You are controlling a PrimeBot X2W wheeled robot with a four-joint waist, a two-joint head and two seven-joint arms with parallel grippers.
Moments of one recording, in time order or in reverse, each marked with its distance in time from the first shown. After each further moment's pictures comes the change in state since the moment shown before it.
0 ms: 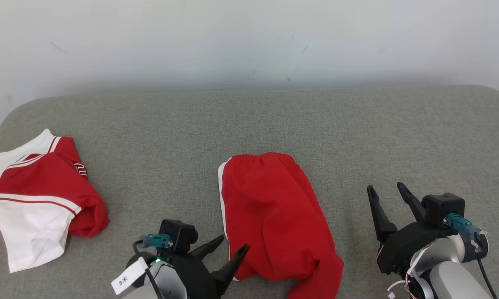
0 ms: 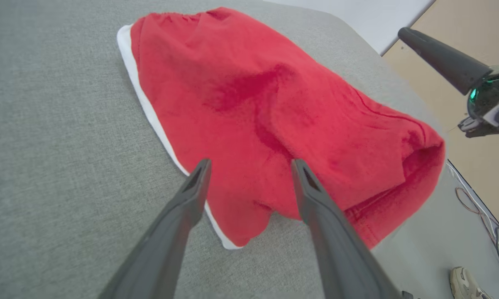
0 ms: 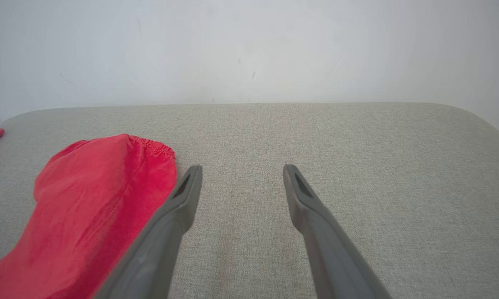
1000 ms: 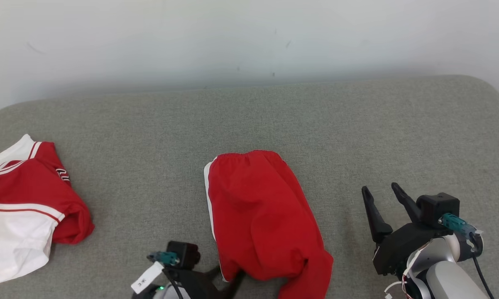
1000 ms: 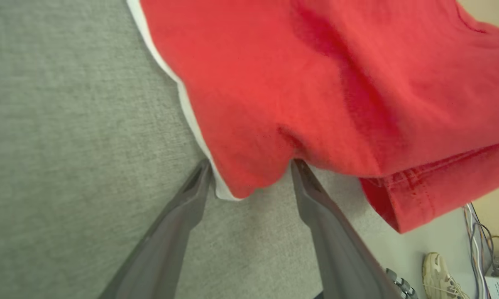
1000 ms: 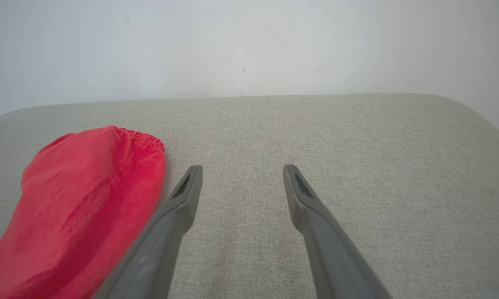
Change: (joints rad) left arm 0.049 -0.119 -0.012 0.233 -0.075 -0.003 0.042; right arm -0.004 0.000 0.011 0.005 0.000 0.013 0.000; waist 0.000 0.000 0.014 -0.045
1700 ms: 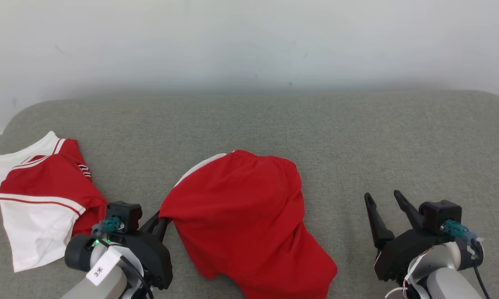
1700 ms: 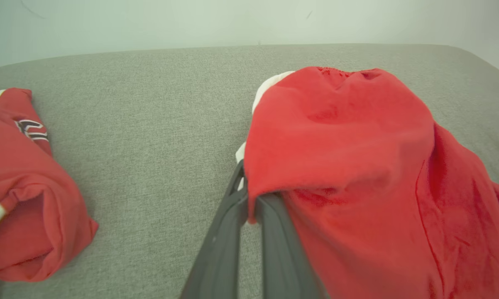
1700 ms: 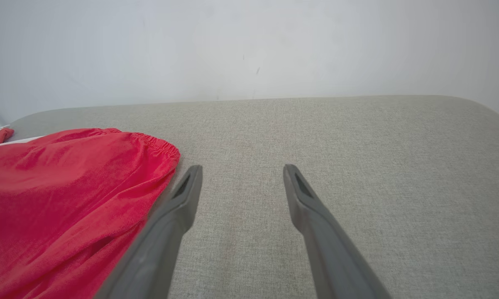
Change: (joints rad) left arm -0.123 0.143 0.082 0.044 0.170 0.095 -0.203; right arm 0.017 0.012 -0.010 0.021 0.017 -0.004 -0.016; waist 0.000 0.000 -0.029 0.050
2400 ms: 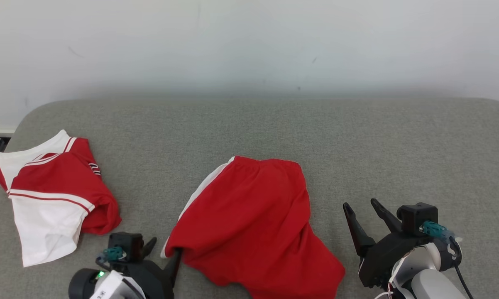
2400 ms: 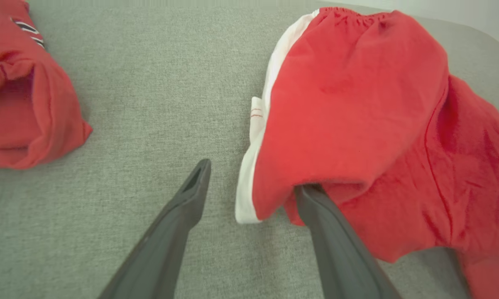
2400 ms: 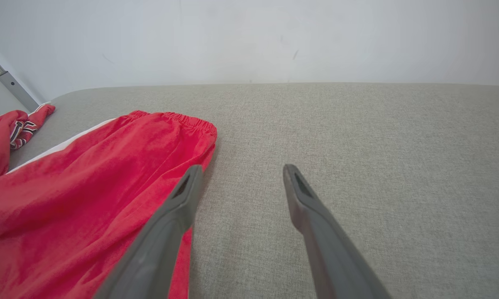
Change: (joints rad) left arm 0.113 -0.022 0.016 0.011 -0.020 0.009 0.008; right arm -0.020 0.029 0.058 0.049 0.013 0.049 0.029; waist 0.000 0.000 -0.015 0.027
